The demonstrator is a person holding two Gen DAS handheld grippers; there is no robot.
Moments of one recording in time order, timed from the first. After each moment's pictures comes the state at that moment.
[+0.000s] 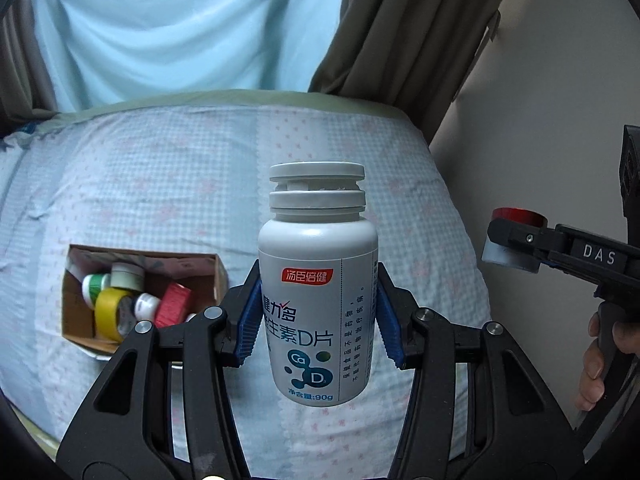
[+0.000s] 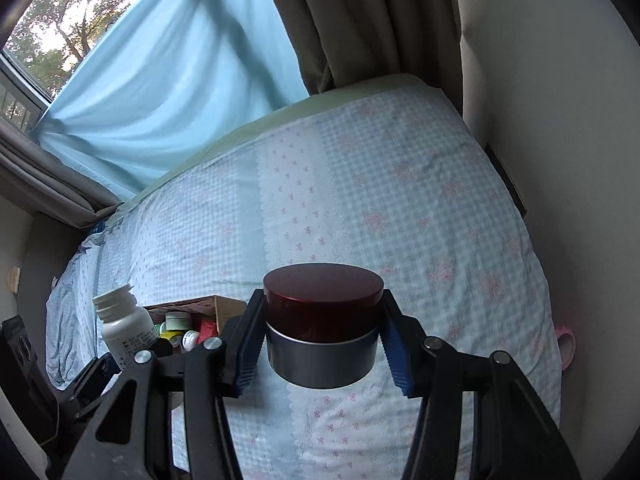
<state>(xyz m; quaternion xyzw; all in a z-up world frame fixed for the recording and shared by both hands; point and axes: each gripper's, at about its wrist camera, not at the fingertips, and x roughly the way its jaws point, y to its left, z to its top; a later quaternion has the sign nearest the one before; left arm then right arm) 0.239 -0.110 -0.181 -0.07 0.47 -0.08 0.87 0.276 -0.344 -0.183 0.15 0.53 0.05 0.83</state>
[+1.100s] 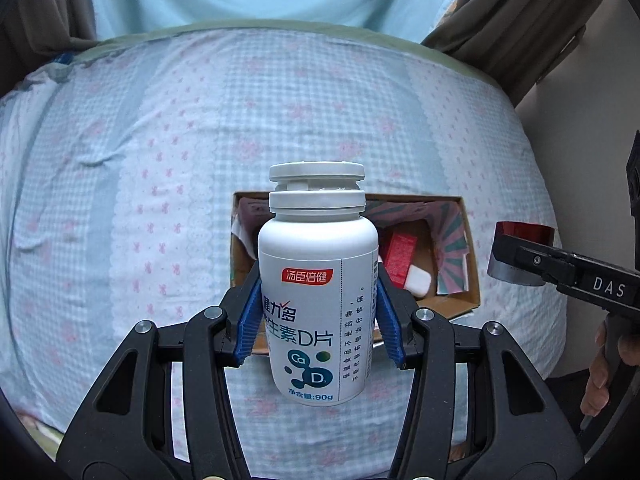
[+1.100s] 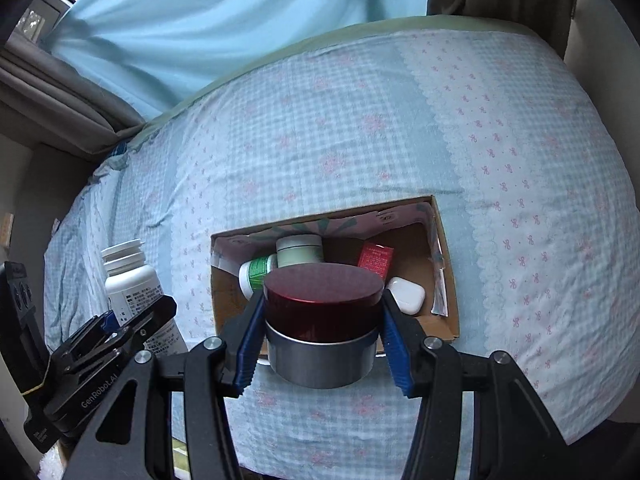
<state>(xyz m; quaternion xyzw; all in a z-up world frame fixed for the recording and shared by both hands) 0.255 0.234 -0.294 -0.08 0.57 -0.06 0.81 0.273 0.015 -0.277 0.12 0.61 0.08 0.78</state>
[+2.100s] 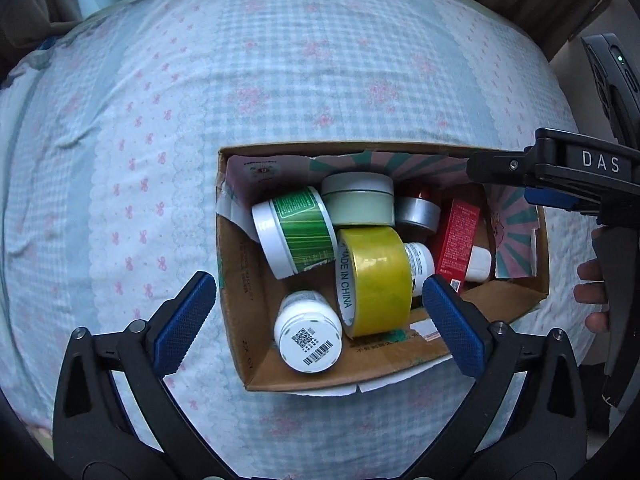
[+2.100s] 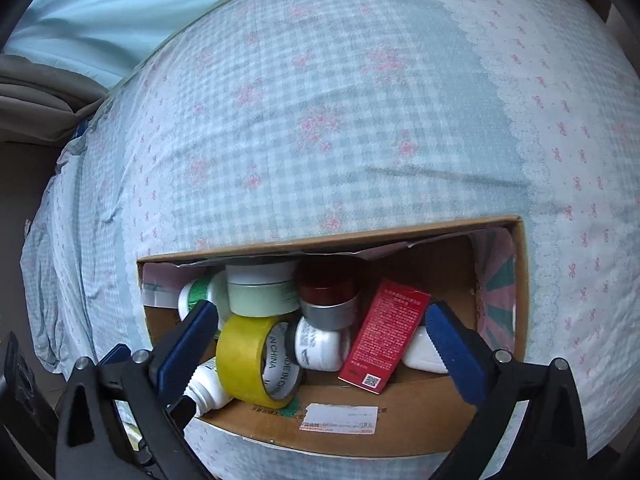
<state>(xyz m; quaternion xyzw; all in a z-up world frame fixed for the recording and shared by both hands) 0.286 0.230 -0.387 -0.03 0.63 -0.05 0.78 0.358 0.032 -0.408 0.12 0.68 0.07 0.72</state>
